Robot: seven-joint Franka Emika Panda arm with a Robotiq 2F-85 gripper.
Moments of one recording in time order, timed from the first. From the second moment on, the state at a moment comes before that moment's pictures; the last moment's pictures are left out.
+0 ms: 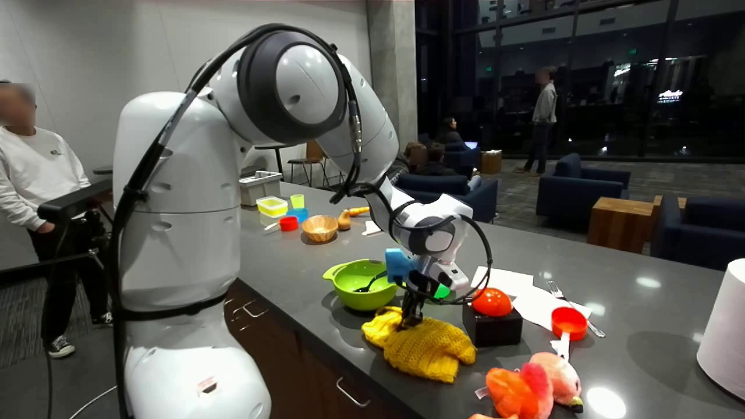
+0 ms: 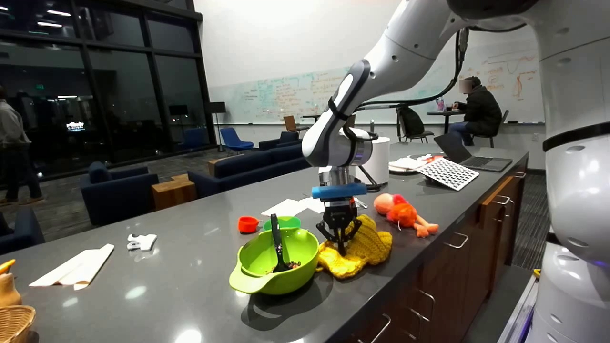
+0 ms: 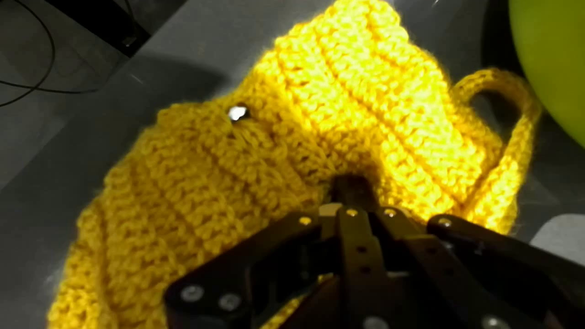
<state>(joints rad) 0.01 0.20 -0.01 -2.29 0.29 2.16 0.59</state>
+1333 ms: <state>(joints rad) 0.06 0.23 -0.04 -2.10 0.07 2.01 0.67</state>
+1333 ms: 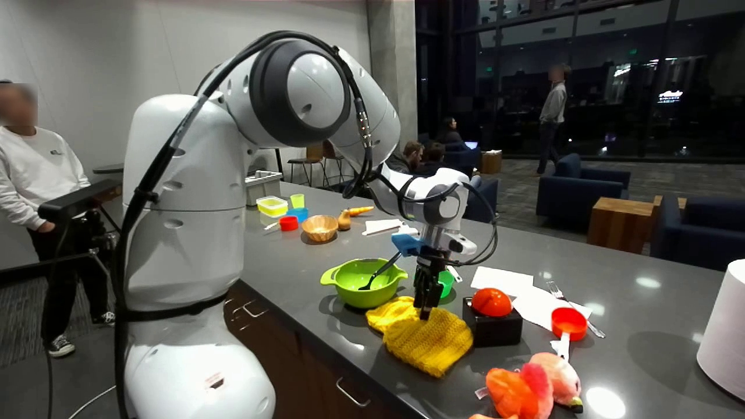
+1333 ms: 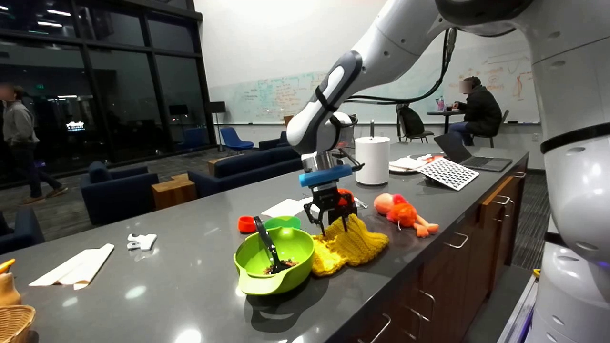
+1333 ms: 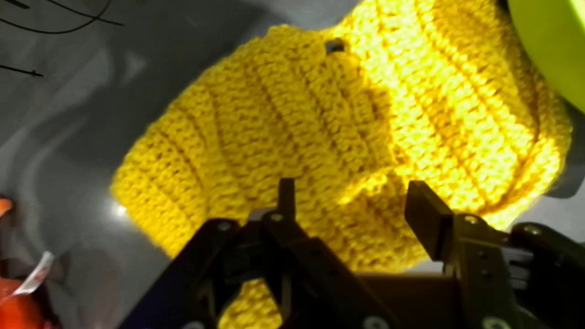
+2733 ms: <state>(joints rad) -0.04 0.14 -0.10 -2.24 -0.02 2.12 0.77</state>
